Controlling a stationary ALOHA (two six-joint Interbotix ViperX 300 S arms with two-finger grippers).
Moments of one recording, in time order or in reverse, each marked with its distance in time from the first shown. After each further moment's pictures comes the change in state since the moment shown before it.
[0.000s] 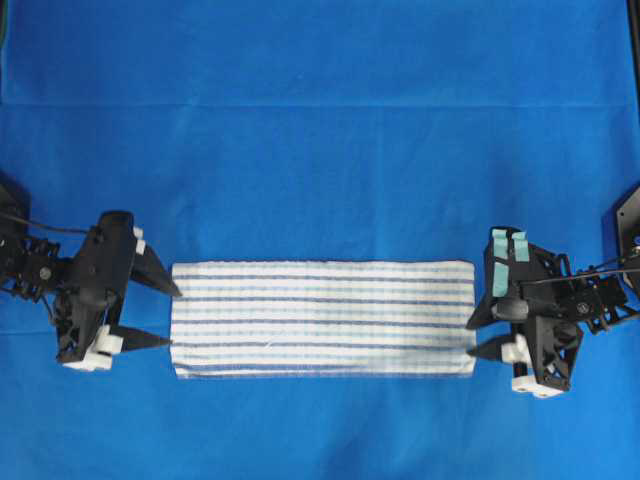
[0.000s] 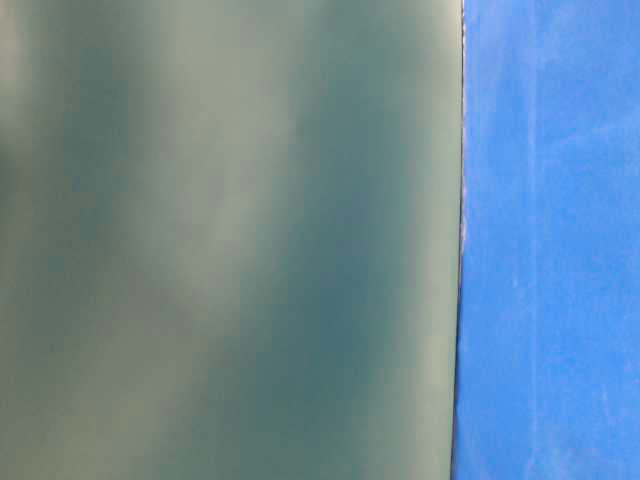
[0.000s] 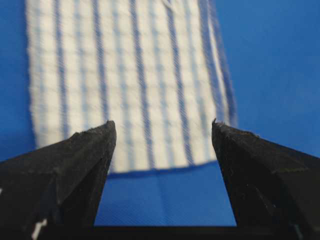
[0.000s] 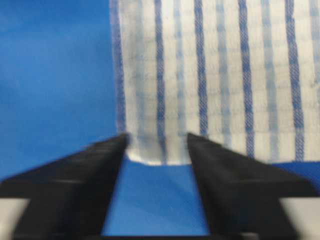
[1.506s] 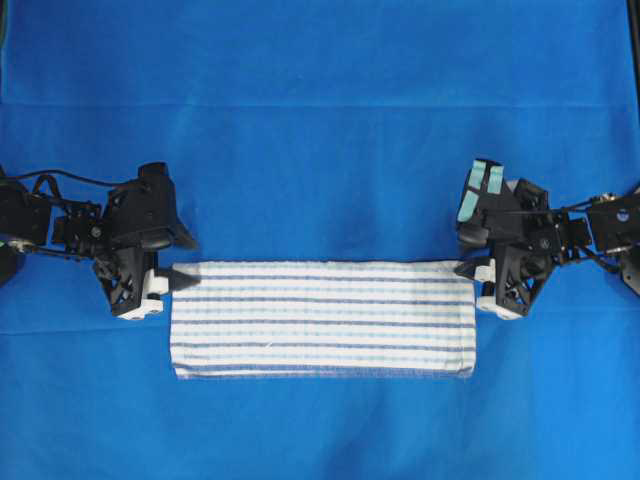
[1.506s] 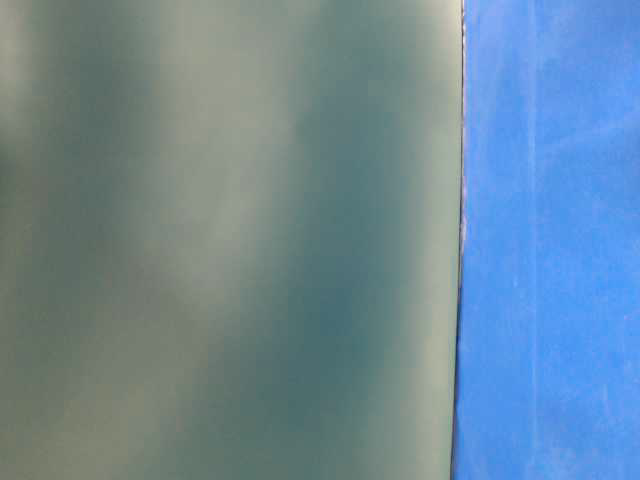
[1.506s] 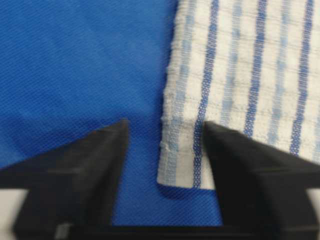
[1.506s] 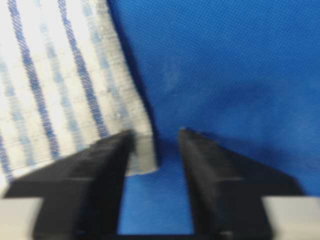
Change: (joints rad) left arm 0.206 0.245 -0.026 0.003 -0.041 -0.011; right arm -0.268 0.135 0.032 -0.166 -0.017 0.015
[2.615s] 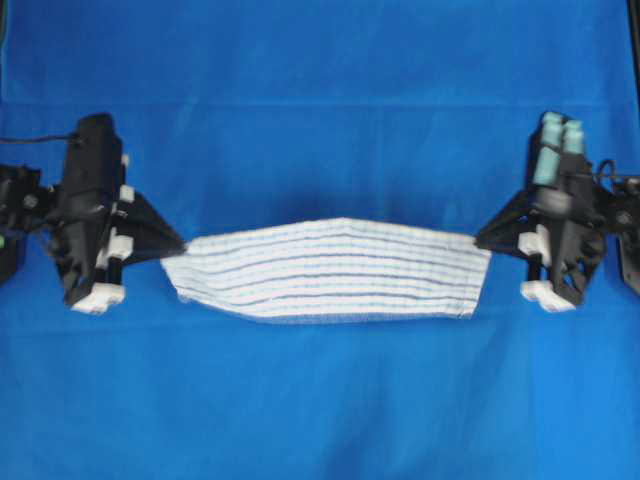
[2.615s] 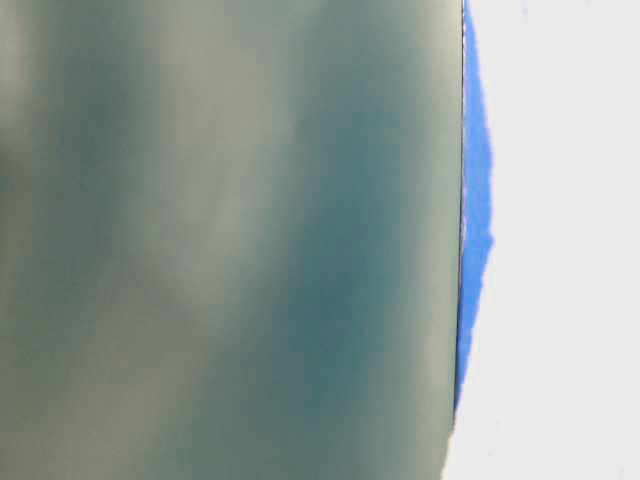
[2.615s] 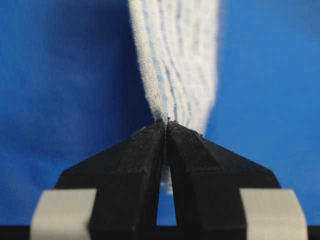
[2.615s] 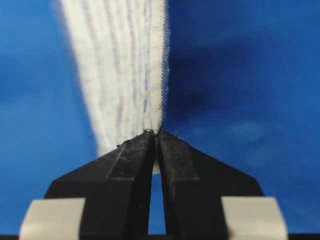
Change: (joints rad) left arm -0.005 -0.460 -0.086 0.000 0.319 0.000; right arm 0.020 -0.453 -0.075 -0.005 0.281 -0.017
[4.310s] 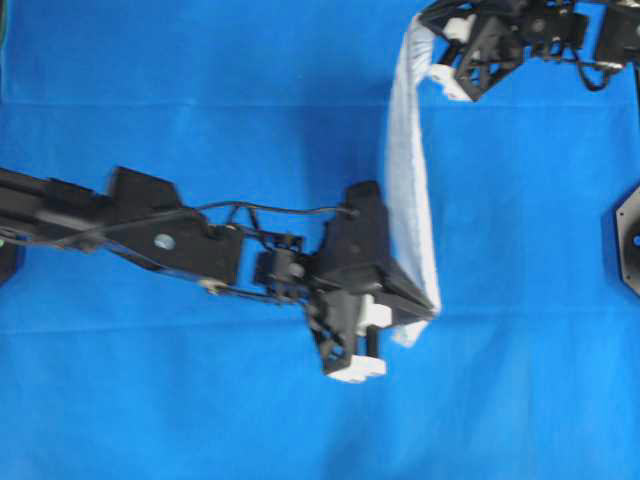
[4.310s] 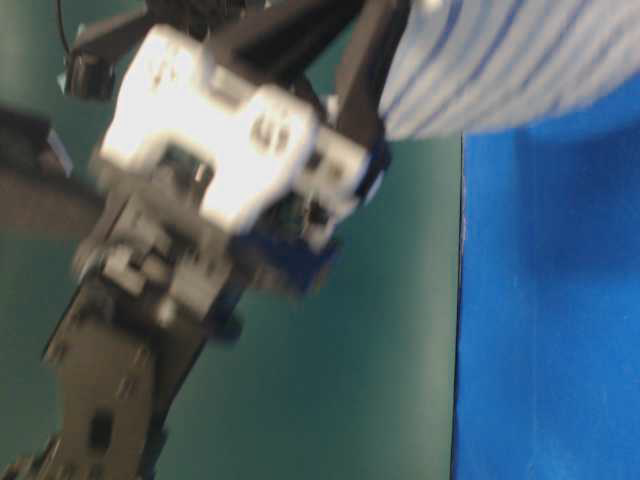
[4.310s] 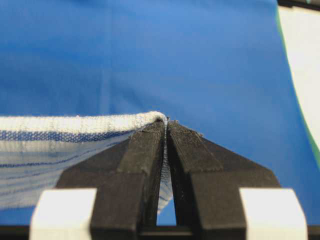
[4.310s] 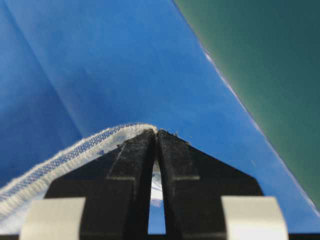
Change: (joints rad) left arm -0.078 0.790 -0.795 0.000 -0.236 0.012; right arm -0.578 0.293 -0.284 -0.357 -0.115 -0.046
